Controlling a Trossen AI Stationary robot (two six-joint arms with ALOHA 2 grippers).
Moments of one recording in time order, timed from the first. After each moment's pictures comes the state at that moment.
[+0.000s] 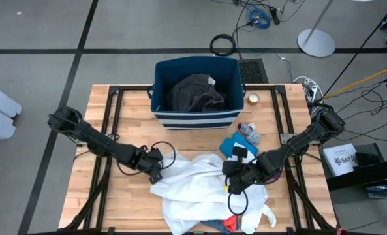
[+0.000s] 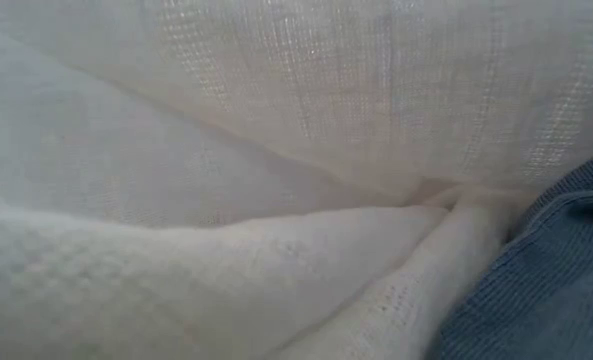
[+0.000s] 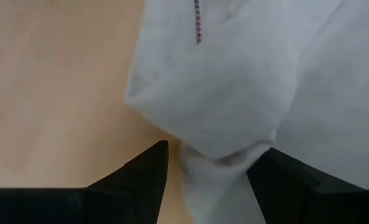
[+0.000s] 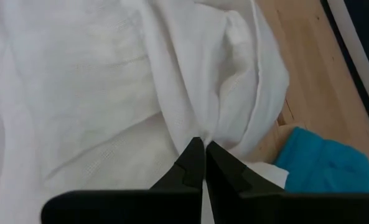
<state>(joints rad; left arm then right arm) -0.41 1.44 0.64 -0.41 -0.20 -0.91 0.55 1.55 1.09 -0.68 0.44 0.62</state>
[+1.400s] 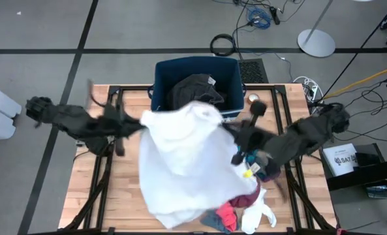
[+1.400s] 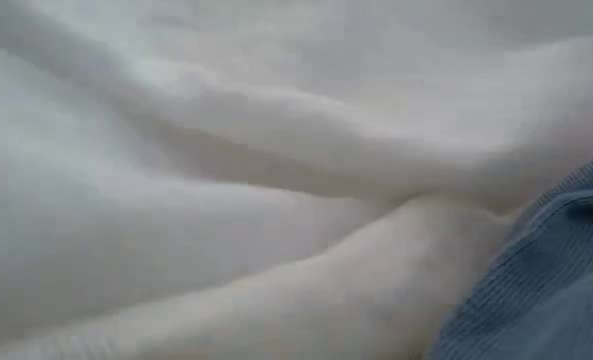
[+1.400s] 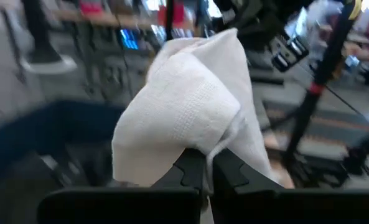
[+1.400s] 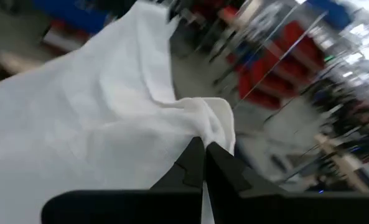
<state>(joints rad) -0.45 0.89 1.26 -0.47 -0.59 -0.18 0.52 1.53 1.97 -0.85 1.02 -0.19</state>
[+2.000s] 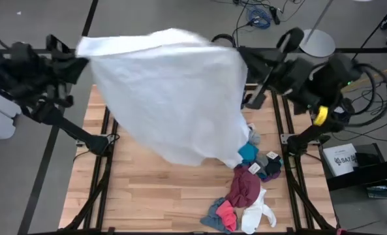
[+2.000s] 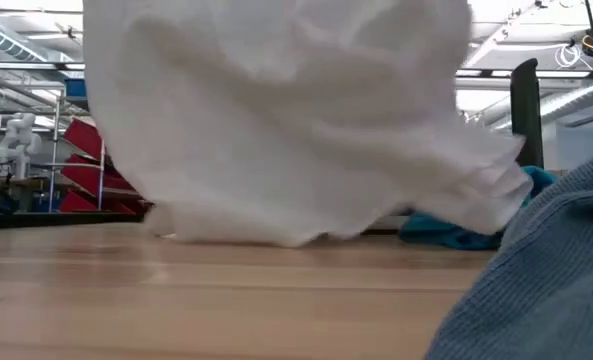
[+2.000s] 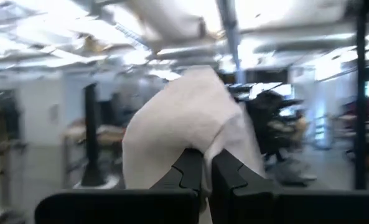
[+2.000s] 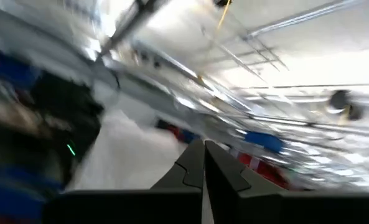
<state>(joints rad) -0.41 1.02 1.96 -0.48 -0.64 0.29 0.22 1.53 2.24 -0.13 0.53 -0.65</state>
